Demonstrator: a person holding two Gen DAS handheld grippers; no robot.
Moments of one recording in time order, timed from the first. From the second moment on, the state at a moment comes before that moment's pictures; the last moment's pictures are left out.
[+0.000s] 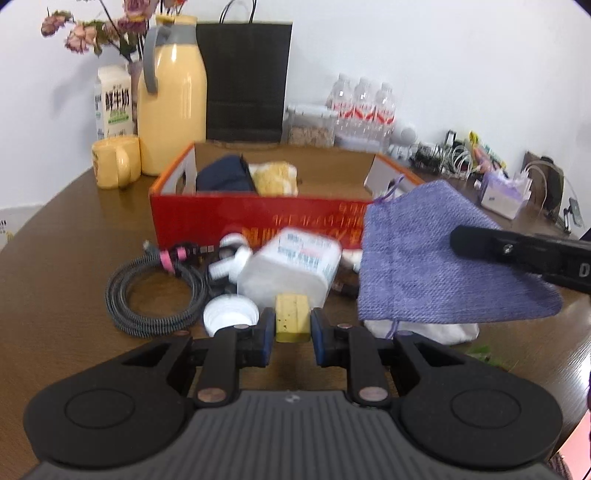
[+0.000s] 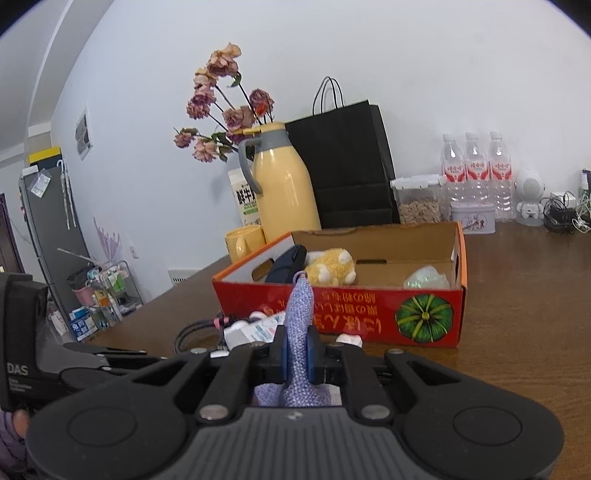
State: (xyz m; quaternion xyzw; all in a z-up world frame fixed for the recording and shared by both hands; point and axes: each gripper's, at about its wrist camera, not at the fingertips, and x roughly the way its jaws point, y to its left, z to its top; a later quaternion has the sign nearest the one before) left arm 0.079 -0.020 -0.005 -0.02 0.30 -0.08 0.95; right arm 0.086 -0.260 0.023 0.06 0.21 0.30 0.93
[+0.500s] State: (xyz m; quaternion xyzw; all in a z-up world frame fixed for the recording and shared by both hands) left arm 0.148 -0.020 0.046 -0.04 0.23 -0.07 0.97; right arm 0.159 -0.244 0.059 0.08 0.16 0.29 0.94
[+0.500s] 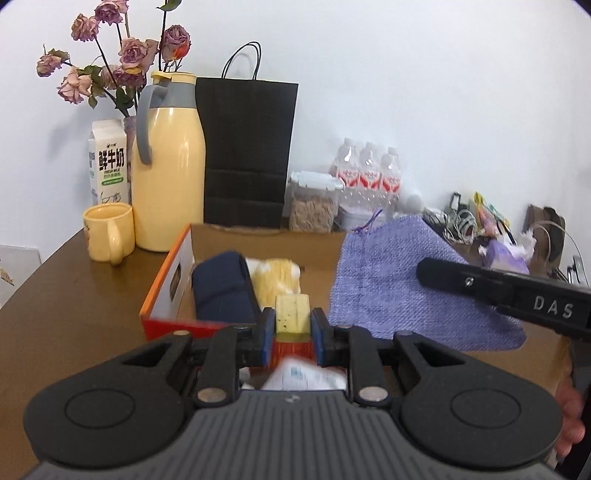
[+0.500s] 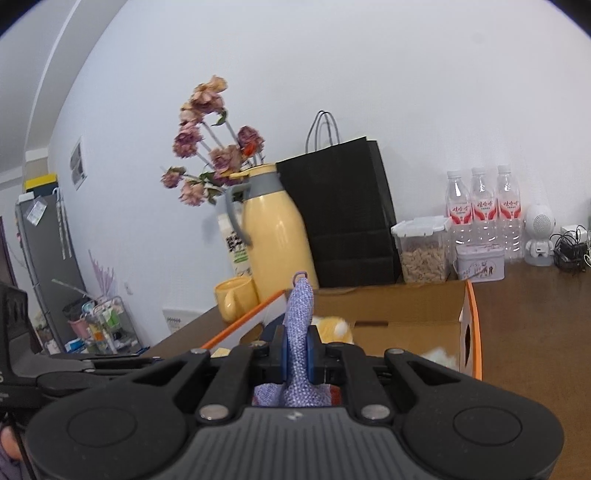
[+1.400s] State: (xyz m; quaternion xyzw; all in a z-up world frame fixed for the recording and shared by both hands) left arm 0.247 -0.024 0.016 -0.02 0.21 -0.04 0.98; right arm 0.266 -0.217 0.002 0.01 0.21 0.18 0.96
